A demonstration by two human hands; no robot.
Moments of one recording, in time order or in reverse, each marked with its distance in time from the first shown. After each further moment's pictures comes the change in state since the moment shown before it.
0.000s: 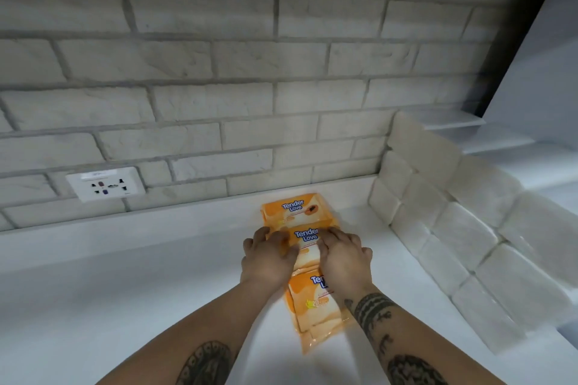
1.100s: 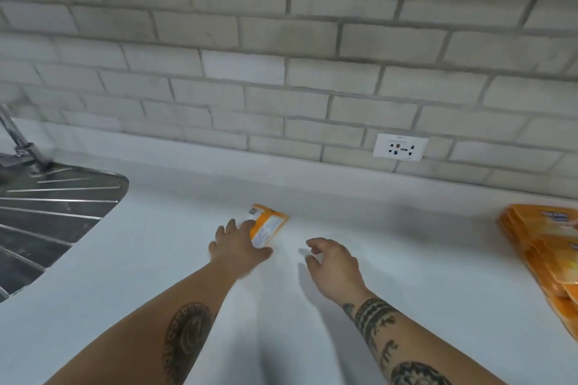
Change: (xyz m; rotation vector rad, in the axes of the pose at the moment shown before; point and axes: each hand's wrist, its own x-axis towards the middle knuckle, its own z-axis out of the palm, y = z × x) left_hand -0.233 -0.463 -0.281 0.199 0.085 -0.640; right_hand -0.223 -0.451 0.121 0.360 -0.445 -0.401
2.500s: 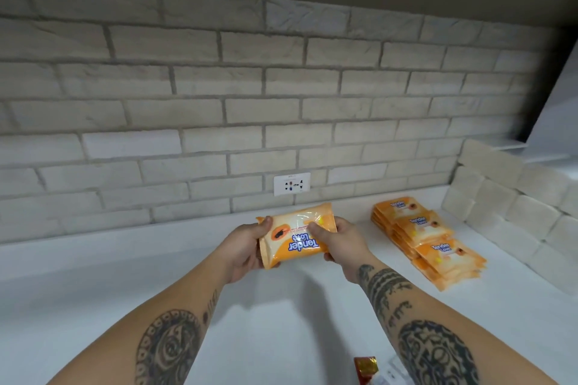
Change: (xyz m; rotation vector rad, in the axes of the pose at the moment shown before) left_hand -0.050 0.158 -0.087 -1.139 -0.778 0.407; right_hand -0.061 -0.004 -0.155 0.889 0.495 0.221
